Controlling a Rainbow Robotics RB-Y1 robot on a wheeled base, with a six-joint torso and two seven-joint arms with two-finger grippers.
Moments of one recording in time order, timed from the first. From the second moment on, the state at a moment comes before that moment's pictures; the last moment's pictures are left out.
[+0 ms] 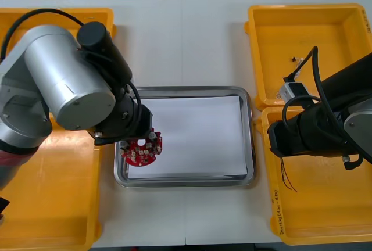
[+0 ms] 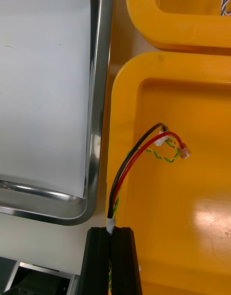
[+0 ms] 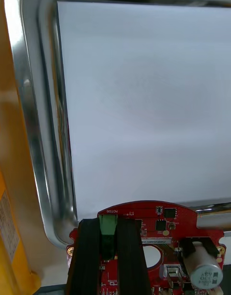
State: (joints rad) right arm -0.29 -0.57 0.16 -2.32 -0.72 1.89 1.02; left arm -0.61 0.56 -0.48 -2.10 0.71 1.91 -0.61
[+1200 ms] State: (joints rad) right arm -0.29 -0.57 0.16 -2.32 -0.72 1.89 1.02; left arm -0.59 0.49 -0.61 -1.94 0.52 1.76 -0.71
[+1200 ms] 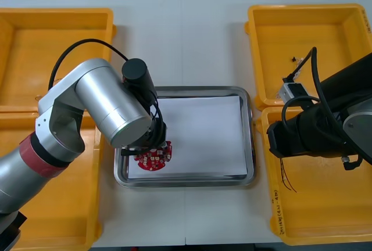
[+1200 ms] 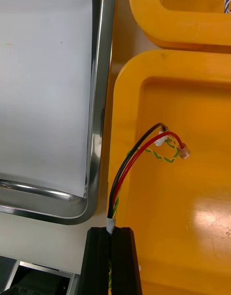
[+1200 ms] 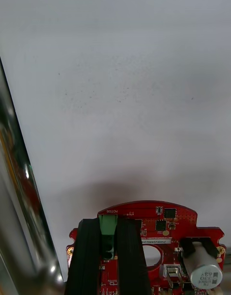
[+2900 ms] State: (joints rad) right arm -0.29 -0.57 0.16 -2.32 -0.72 1.89 1.02; left arm -0.51 0.46 -0.60 -1.98 0.47 1.75 -0.80
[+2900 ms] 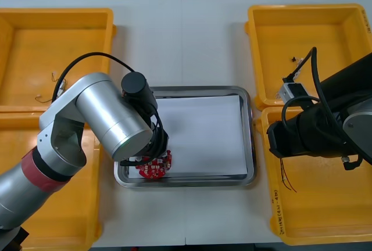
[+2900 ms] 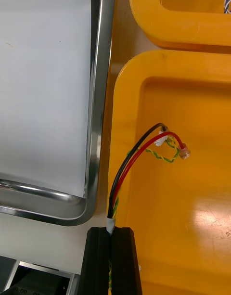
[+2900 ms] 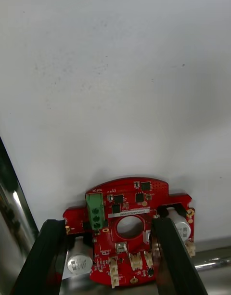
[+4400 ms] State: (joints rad) right arm -0.43 -0.52 0.23 -2.21 -0.74 1.90 1.48; left arm -0.54 0.70 -0.05 -2.17 0.79 1.91 -0.80
